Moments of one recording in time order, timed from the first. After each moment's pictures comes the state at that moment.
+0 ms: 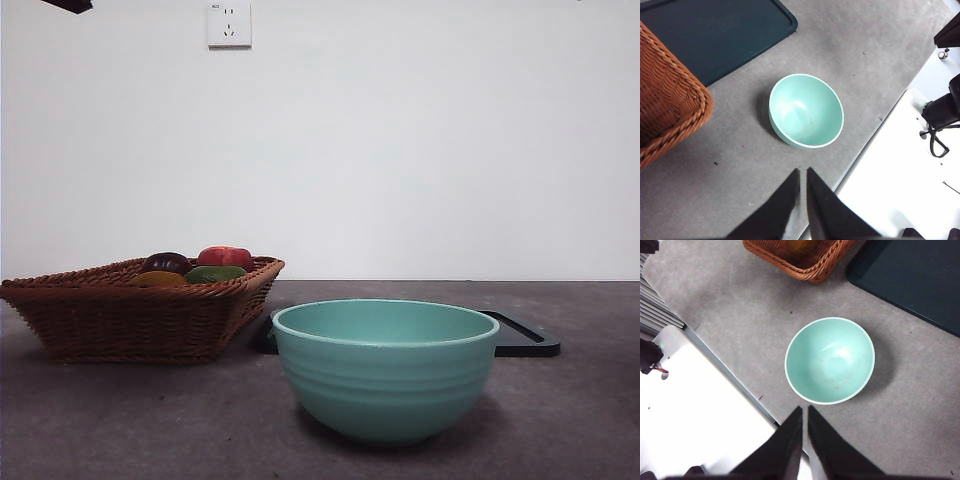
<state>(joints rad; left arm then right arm) -0.43 0.93 1.02 -0.93 0.56 0.09 0.66 0.81 0.97 -0.94 -0.31 0.23</state>
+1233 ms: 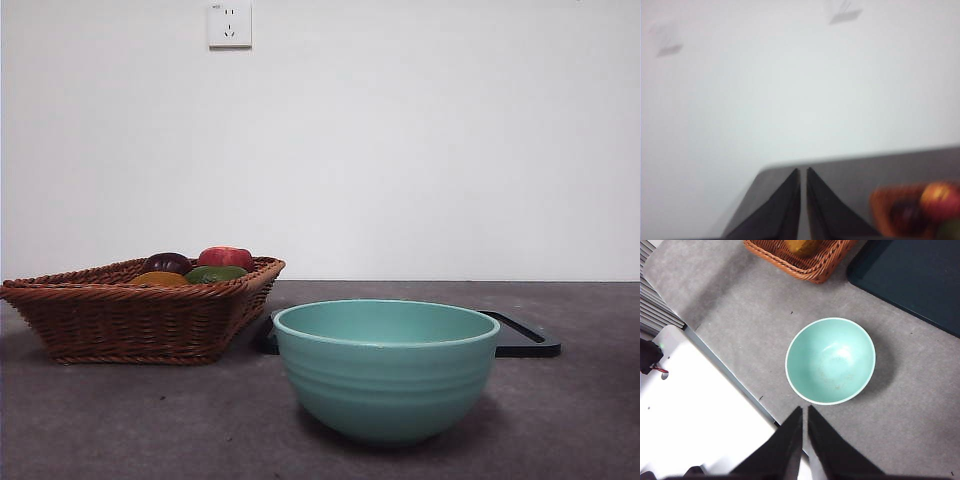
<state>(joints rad) 0.04 0.29 0.43 -0.01 -0.05 0.18 0.66 0.81 0.97 -0.94 -0.31 0.22</state>
